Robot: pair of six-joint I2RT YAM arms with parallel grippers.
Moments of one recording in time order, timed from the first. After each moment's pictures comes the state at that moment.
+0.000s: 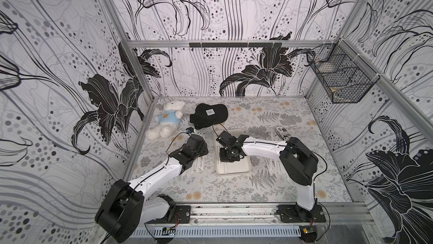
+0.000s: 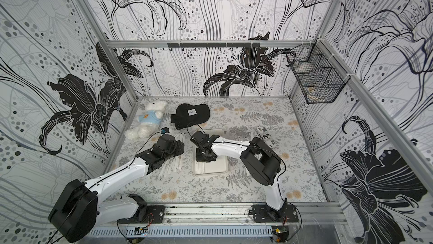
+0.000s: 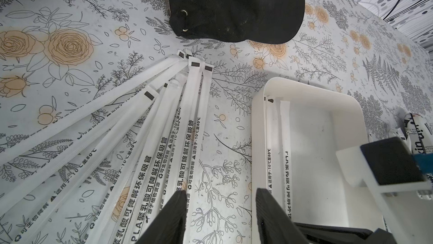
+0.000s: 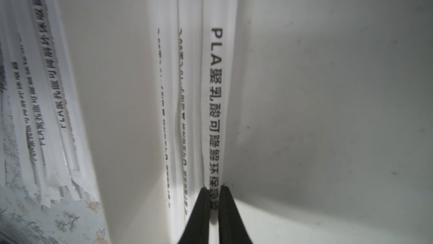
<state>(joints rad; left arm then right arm) -0.52 1.21 0.62 -0.20 -0.22 -0.74 0.92 1.98 1.34 -0.57 -0.04 0.85</state>
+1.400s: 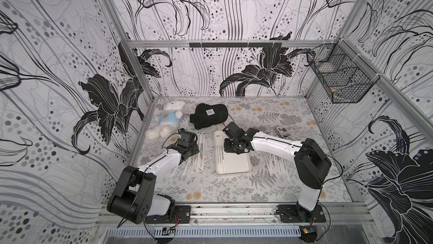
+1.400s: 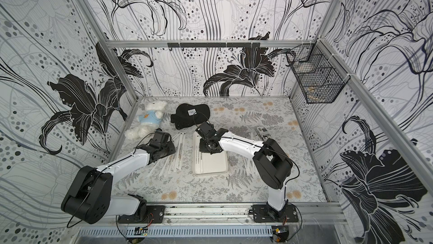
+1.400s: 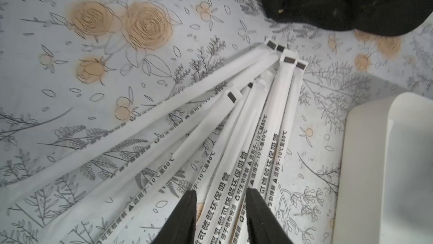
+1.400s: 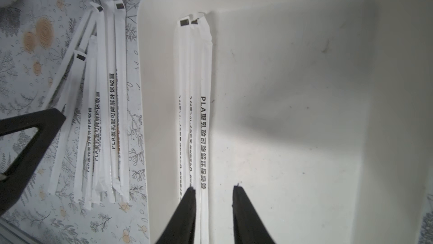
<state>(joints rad) -0.34 1.38 0.66 -0.29 -0.18 -0.67 0.86 1.84 1.33 -0.58 0.02 0.80</state>
